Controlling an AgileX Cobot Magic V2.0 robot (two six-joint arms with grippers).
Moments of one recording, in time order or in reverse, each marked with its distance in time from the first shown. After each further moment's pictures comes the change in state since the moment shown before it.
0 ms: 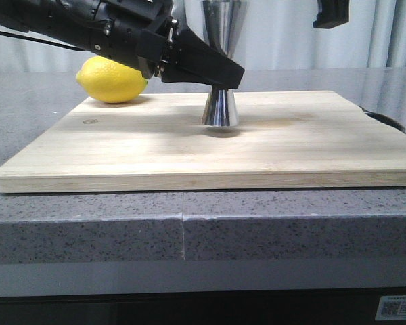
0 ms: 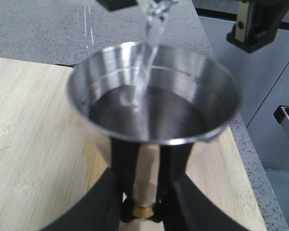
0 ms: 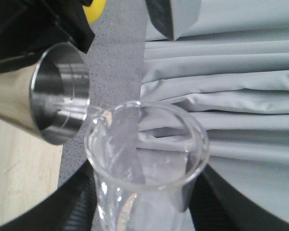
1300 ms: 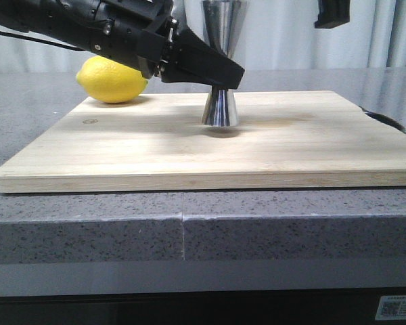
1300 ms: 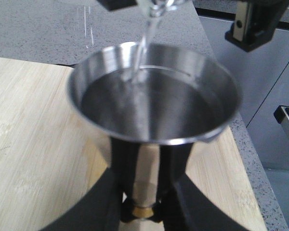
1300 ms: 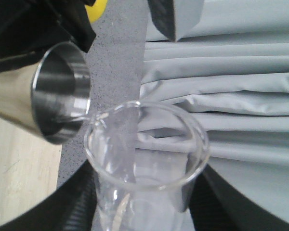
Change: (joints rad) left arm 0.000 0.000 0.000 0.000 0.000 0.000; right arm 0.000 0.000 0.000 0.001 0.000 0.002
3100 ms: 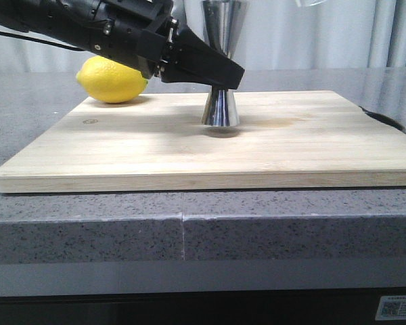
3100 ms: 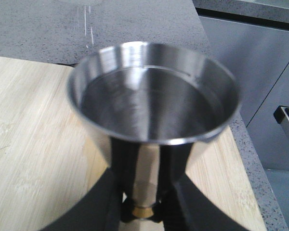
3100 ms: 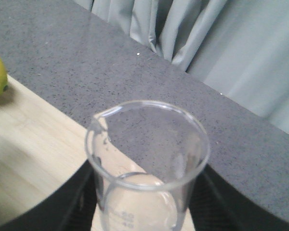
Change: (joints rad) left arm 0.000 0.000 0.000 0.002 0.000 -0.005; right arm -0.143 0.000 0.000 1.138 0.030 0.000
